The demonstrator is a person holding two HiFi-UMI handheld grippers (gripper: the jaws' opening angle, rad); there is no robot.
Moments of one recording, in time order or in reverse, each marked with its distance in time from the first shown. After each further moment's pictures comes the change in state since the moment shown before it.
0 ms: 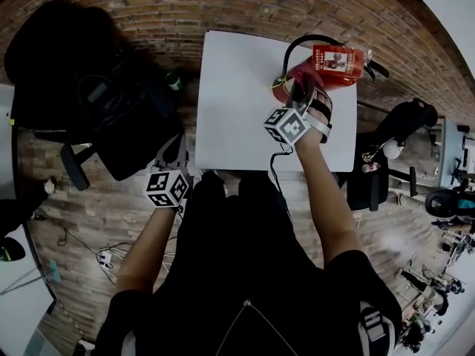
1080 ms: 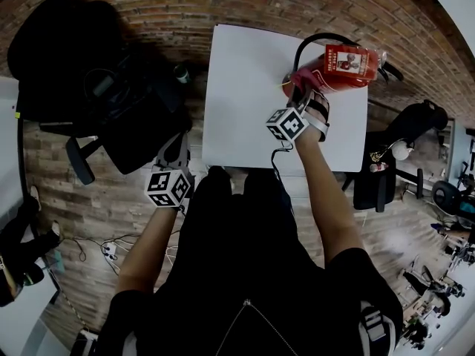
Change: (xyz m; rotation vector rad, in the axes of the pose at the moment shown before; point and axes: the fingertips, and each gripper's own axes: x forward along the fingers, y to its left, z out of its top) left arm -0.005 0.015 -0.002 0.009 0.027 0.038; right arm 0.031 0.074 -0.017 -0.023 0.036 0.122
